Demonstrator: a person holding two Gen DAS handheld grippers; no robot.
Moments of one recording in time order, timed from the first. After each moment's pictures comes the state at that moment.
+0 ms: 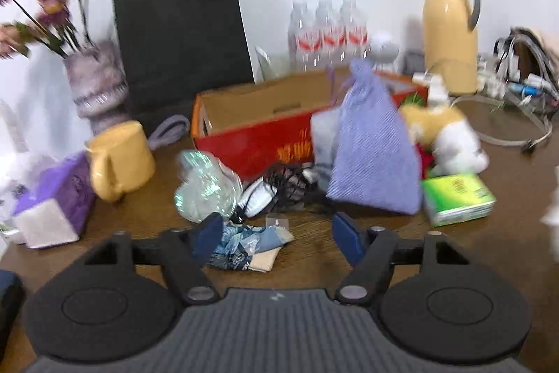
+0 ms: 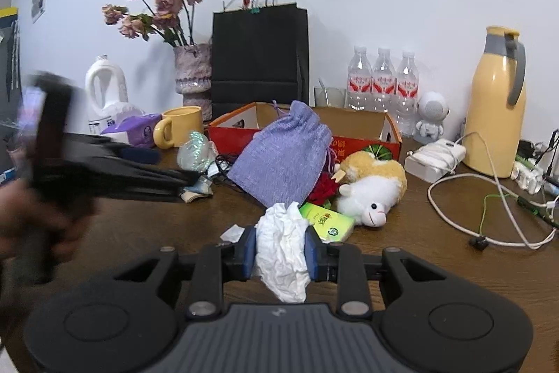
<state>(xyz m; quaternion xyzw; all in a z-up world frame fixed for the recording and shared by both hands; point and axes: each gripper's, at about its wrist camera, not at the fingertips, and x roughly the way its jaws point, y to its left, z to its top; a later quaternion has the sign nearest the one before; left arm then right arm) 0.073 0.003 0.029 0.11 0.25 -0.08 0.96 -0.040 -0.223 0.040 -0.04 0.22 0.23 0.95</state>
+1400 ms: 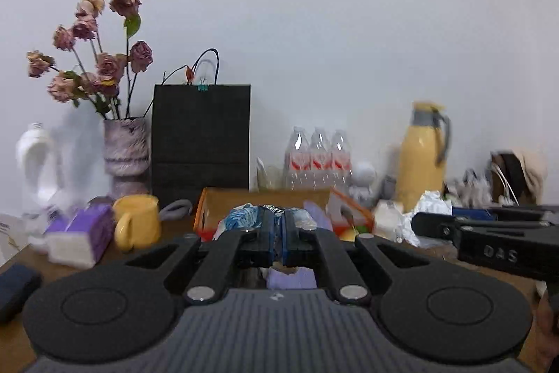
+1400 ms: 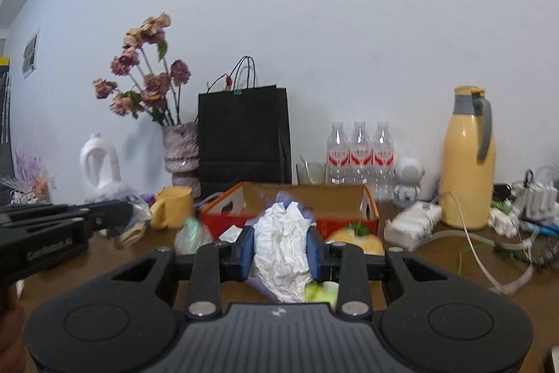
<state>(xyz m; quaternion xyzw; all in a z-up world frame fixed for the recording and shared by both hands) -0.036 -0.022 0.132 -0.01 0.09 -0.06 0.99 -0.027 -0.220 0.103 0.01 0.11 0.21 0.97</state>
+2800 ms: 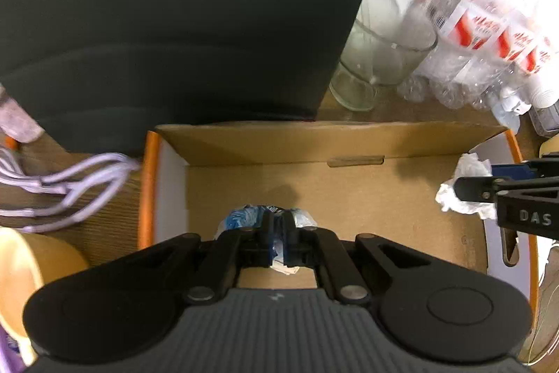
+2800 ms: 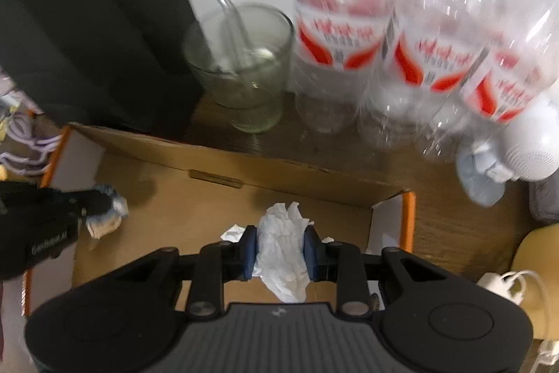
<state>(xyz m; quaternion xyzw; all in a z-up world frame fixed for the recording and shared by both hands) 0.481 0.007 0.081 -0.02 0.58 -0.03 0.82 0.503 -0.097 0.054 -0.08 0.59 0.17 0.79</state>
